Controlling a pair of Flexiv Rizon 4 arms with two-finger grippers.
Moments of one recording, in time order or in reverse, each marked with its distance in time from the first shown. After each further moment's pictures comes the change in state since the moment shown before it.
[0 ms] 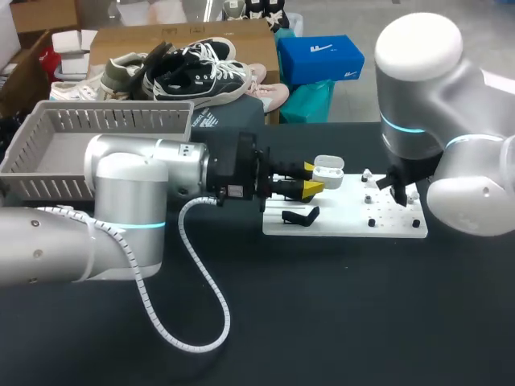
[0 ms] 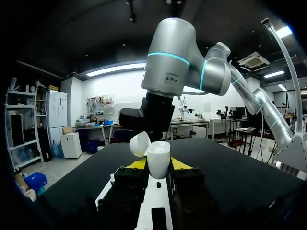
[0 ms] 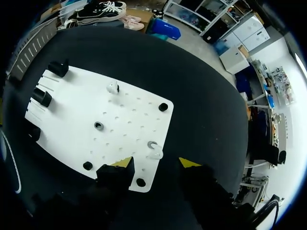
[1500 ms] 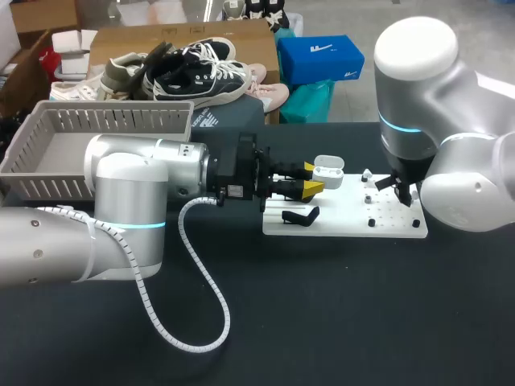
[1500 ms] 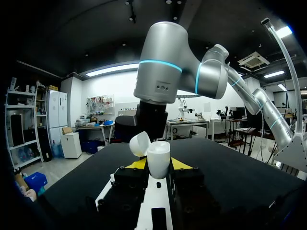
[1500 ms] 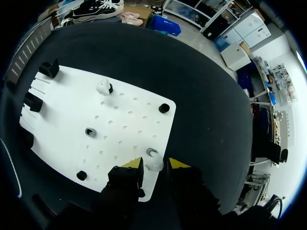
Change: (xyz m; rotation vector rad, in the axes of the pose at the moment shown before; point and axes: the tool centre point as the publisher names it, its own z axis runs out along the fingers) left arm 0.000 0.000 0.000 0.000 0.000 0.000; right arm -0.005 -0.001 0.019 -0.013 0.028 0.015
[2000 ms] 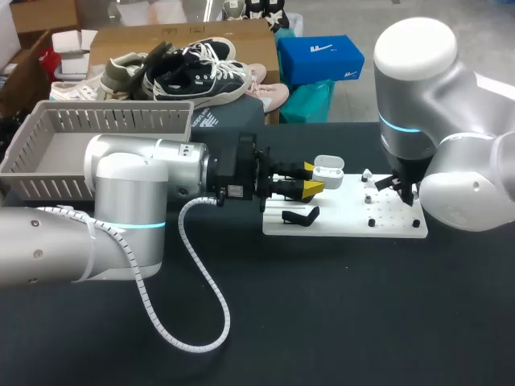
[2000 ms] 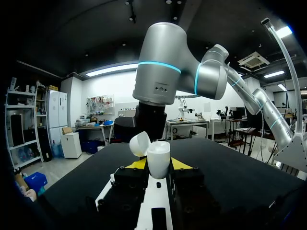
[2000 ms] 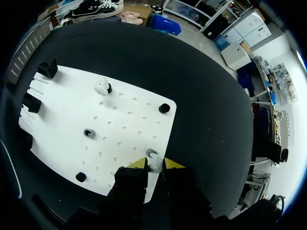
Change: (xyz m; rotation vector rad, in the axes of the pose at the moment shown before) left arm 0.000 0.000 0.000 0.000 0.000 0.000; right arm -0.001 0.000 0.003 -0.003 0.005 0.002
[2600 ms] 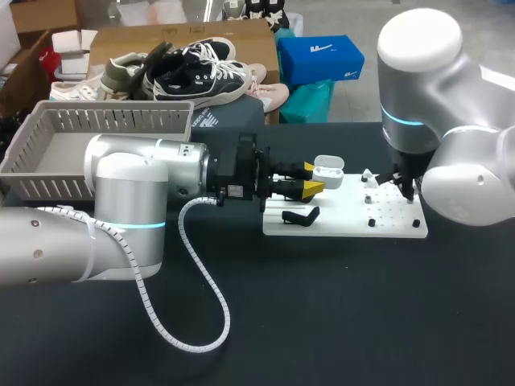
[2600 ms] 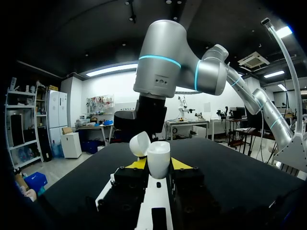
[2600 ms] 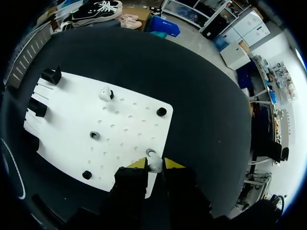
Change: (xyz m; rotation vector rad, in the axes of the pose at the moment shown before) left arm 0.000 0.000 0.000 0.000 0.000 0.000; right arm -0.004 -0.002 -0.018 -0.008 -0.017 0.014
